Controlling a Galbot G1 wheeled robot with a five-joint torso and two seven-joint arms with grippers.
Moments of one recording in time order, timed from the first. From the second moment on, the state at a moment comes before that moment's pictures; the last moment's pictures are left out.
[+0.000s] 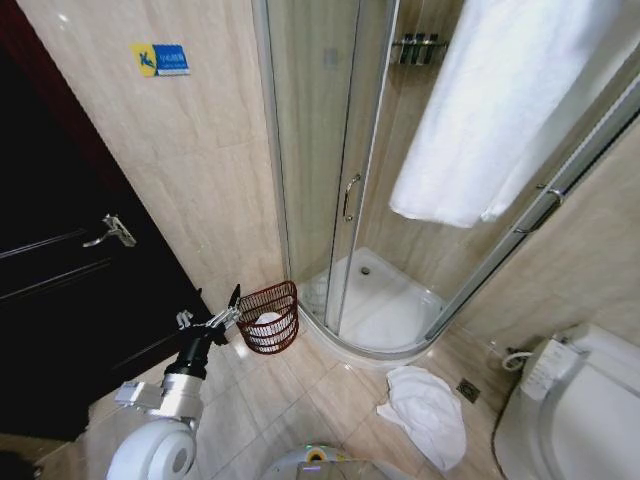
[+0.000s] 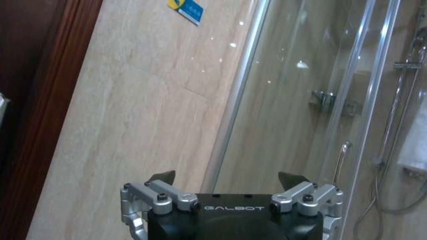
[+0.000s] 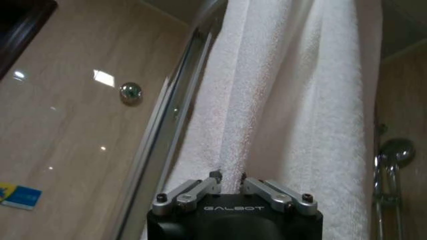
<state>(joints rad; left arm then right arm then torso) 1.72 -1.38 -0.65 -2.40 -0.51 0.00 0.05 -1.24 -0.06 1.30 1.95 1.52 -0.04 0.10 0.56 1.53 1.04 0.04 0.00</state>
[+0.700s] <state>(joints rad) 1.72 -1.38 -0.65 -2.40 -0.51 0.00 0.05 -1.44 0.41 1.29 2.37 1.39 -0.10 0.15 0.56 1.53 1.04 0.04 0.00</state>
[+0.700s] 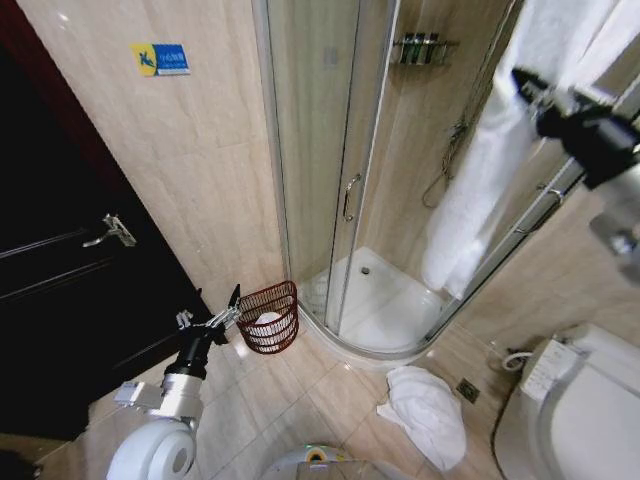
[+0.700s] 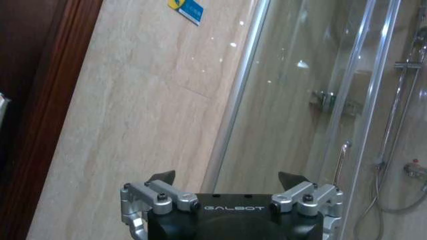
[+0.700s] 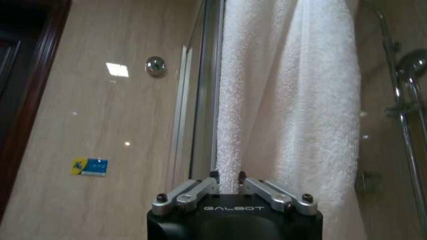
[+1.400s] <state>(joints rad) 1.72 -1.38 -0.65 -2.40 -0.51 0.00 0.05 -1.75 0.88 1.21 2.49 1.09 -0.01 -0.08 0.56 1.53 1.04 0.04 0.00</state>
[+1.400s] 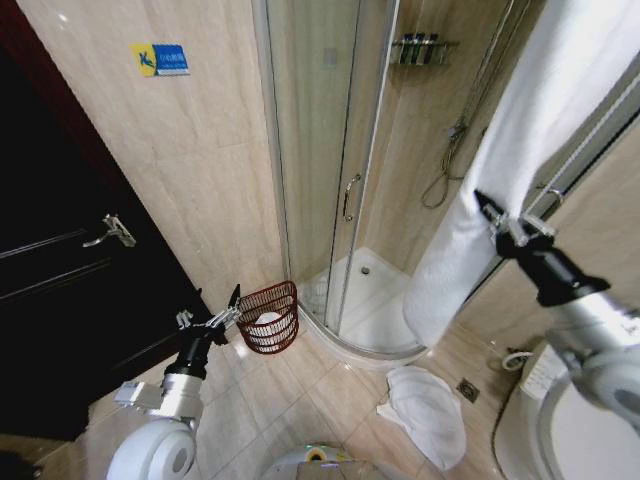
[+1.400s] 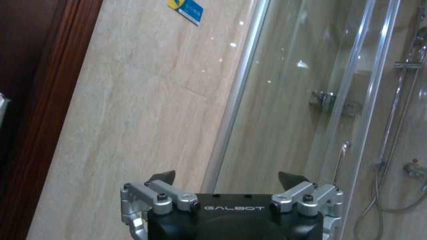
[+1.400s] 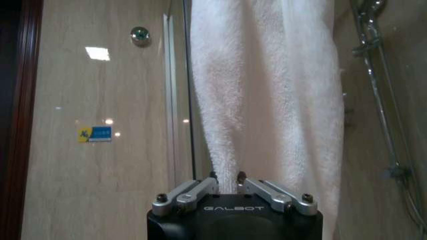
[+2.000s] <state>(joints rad) 1.72 -1.38 -0.65 -2.40 -0.51 0.00 0.05 -1.75 1.09 0.95 2.40 0.73 0.14 -0.13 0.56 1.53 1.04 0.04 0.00</state>
